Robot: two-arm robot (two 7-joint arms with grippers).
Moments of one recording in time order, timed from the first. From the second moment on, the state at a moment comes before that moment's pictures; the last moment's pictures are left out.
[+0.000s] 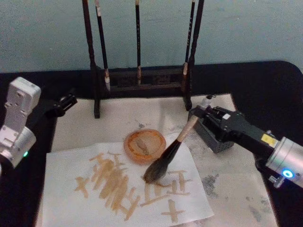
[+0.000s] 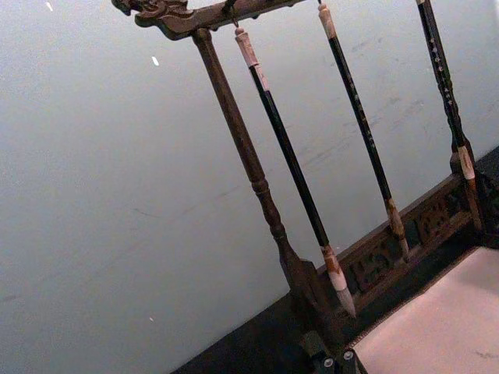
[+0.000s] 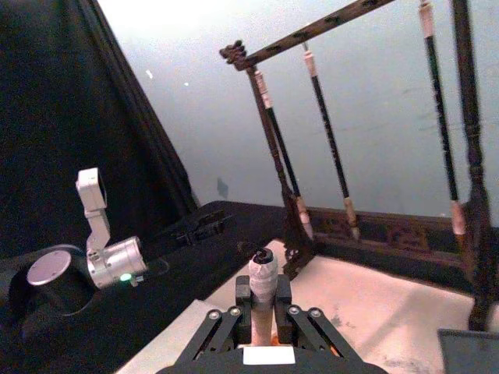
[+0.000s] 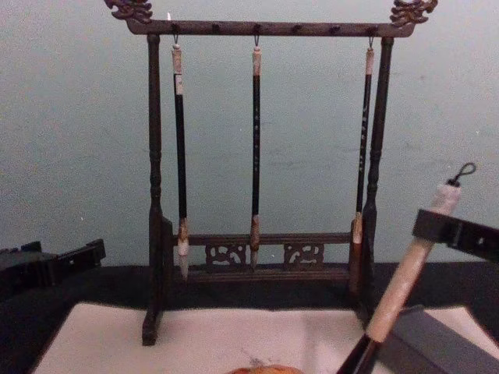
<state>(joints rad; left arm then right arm) -0.20 0.60 0.45 -1.41 -0.25 -0.12 0.03 -0.02 0.68 -0.37 -1.78 0.95 0.04 0.47</state>
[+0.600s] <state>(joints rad) -0.20 0.60 0.45 -1.41 -0.25 -0.12 0.03 -0.02 0.68 -0.35 -1.83 0.99 0.04 0.50</state>
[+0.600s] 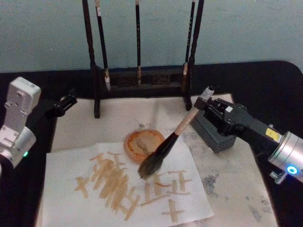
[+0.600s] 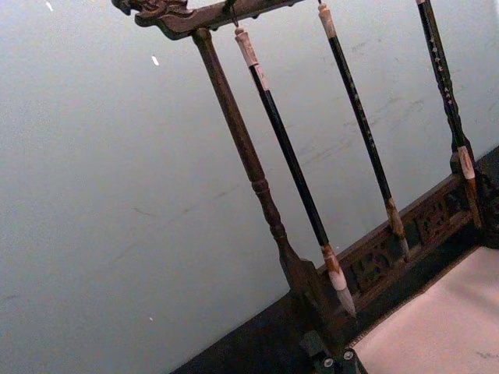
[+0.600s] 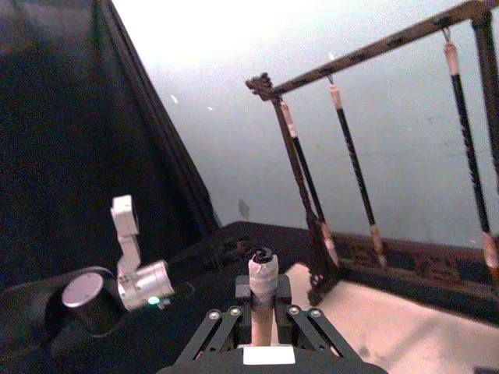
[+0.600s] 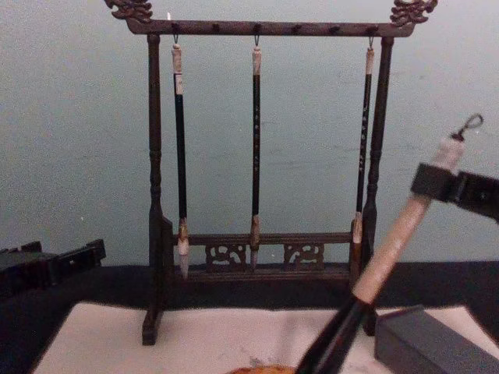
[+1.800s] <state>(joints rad) -0.20 0.60 0.45 -1.41 -0.25 -0.12 0.03 0.22 0.53 -0.41 -1.53 1.18 0.06 0.51</state>
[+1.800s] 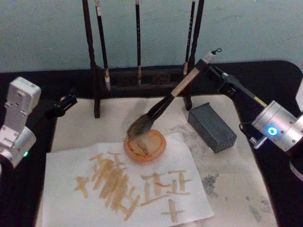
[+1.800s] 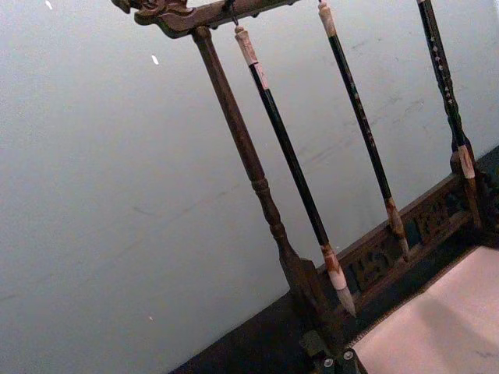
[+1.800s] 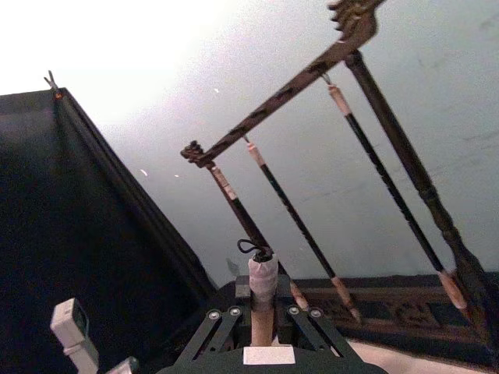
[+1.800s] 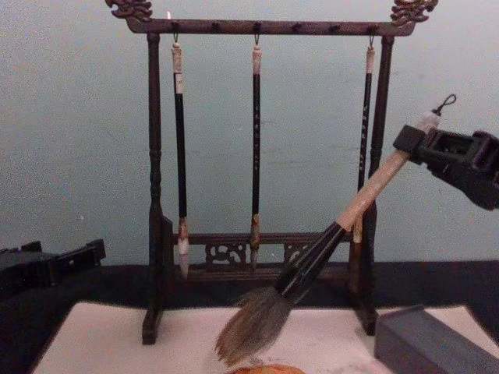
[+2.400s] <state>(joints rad) -0.20 0.60 0.45 -1.41 -0.25 -0.12 0.03 0.28 0.49 -0.42 -1.38 1.22 0.06 0.54</state>
